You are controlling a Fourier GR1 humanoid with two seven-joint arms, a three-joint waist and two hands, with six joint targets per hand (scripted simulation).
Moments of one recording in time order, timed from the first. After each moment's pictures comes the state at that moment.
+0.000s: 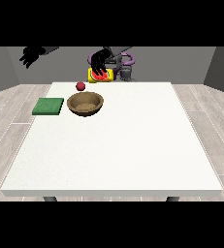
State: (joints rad) left arm -1.00 0.01 -0.79 -0.67 -1.26 0.07 0.63; right arm -0.30 -0.37 -0.37 -1.09 -0.35 0.34 -0.01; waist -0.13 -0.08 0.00
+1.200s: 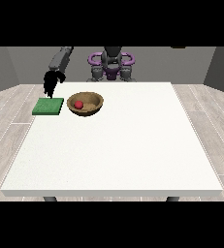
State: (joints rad) left arm -0.88 0.28 0.21 -1.15 -0.02 -0.08 0.17; right arm -0.24 -0.28 -0.43 -1.03 -0.32 0.15 -0.13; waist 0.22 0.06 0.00
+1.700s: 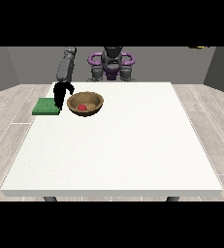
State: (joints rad) left arm -0.83 0.44 0.33 -1.19 0.16 -0.27 0.18; right arm -0.32 -0.22 -0.41 -0.83 -0.29 0.14 -0.31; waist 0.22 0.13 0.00
